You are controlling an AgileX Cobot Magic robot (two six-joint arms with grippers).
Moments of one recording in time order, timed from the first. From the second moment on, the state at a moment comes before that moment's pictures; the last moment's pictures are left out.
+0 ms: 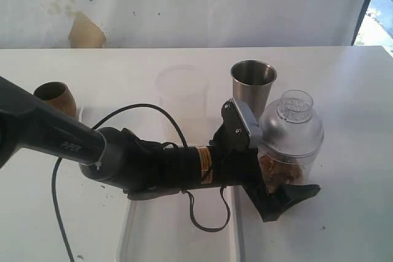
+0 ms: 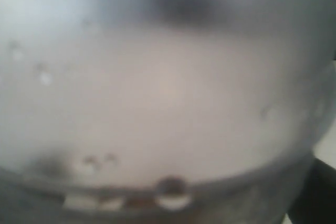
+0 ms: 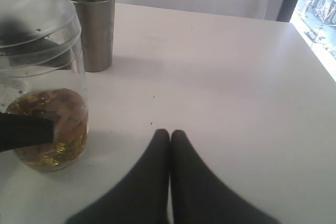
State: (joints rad) left arm -0.84 2.21 -1.11 0.68 -0.95 -0.31; right arm -0.01 0.01 -0.01 -0.05 0.34 -0.02
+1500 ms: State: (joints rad) left arm -0.71 1.93 -0.84 0.76 -0.89 -0.32; right arm -0.01 0.01 -0.01 -0.05 0.34 -0.02
